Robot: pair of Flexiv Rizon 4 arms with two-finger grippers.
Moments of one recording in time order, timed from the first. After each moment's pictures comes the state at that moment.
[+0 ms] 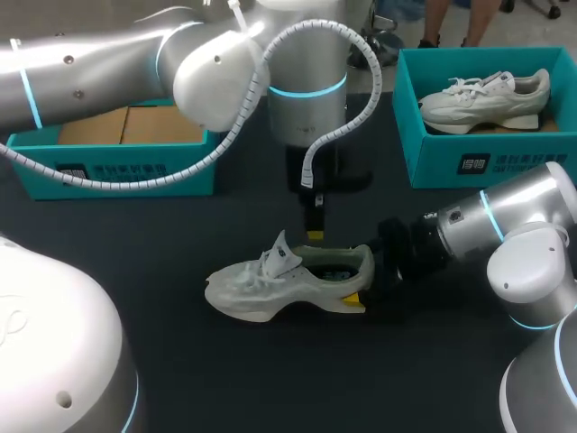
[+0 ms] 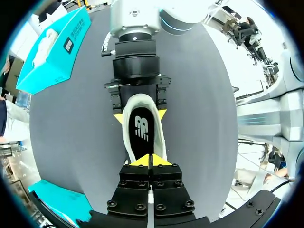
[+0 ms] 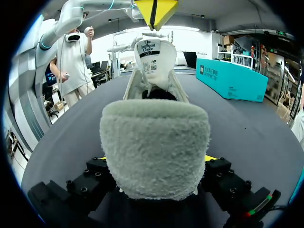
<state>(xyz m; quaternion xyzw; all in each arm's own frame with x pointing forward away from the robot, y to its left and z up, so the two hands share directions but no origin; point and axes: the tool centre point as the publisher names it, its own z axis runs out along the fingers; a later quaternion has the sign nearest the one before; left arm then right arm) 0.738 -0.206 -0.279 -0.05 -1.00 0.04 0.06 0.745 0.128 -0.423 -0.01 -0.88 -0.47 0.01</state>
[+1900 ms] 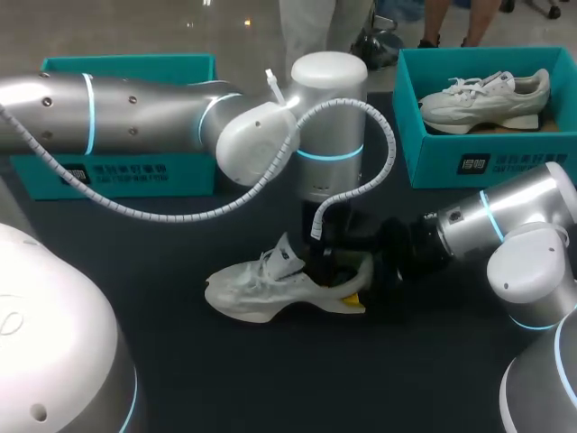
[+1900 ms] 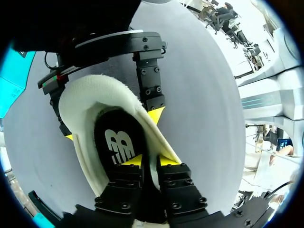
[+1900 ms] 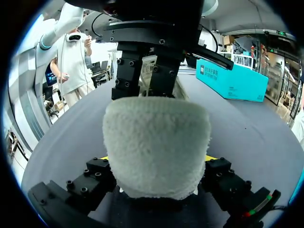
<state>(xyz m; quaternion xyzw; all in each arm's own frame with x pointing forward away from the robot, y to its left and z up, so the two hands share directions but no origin) 0.716 -0.221 -0.390 -0.13 -0.98 0.02 0.13 0.744 0.128 -0.423 -0.01 -0.88 -0.47 0.01</state>
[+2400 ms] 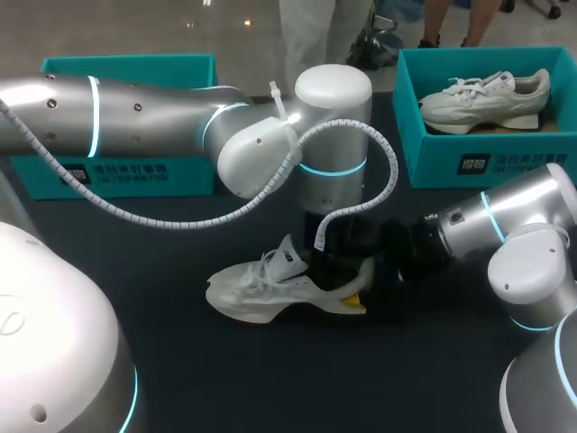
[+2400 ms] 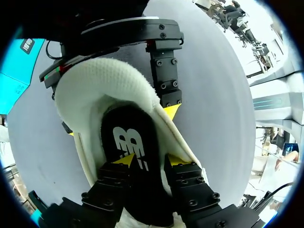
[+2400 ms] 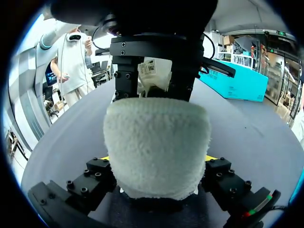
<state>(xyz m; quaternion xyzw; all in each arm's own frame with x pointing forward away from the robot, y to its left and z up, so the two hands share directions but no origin) 0.724 -0.222 -0.404 -0.12 -0.99 0.01 0.08 0.744 0.127 -0.425 -0.01 -0.88 -0.47 0.01</state>
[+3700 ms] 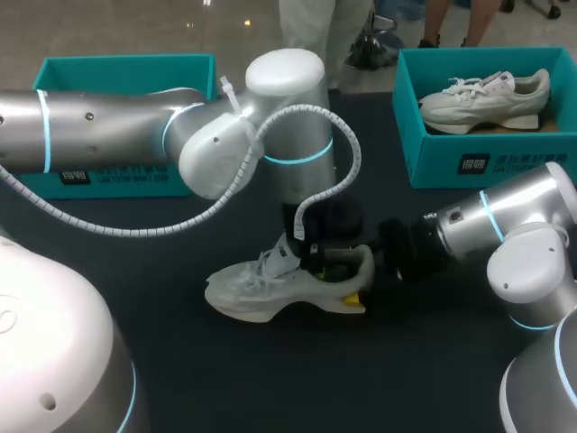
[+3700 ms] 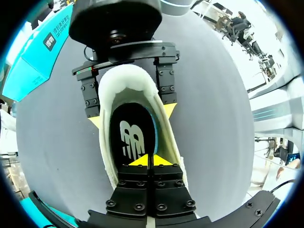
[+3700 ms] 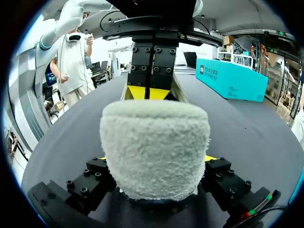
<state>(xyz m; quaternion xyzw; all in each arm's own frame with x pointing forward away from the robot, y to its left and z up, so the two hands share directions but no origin) 0.727 -0.210 -0.373 -0.08 -0.99 0.08 0.08 0.744 0.128 -0.423 -0.01 -0.88 -0.47 0.01</state>
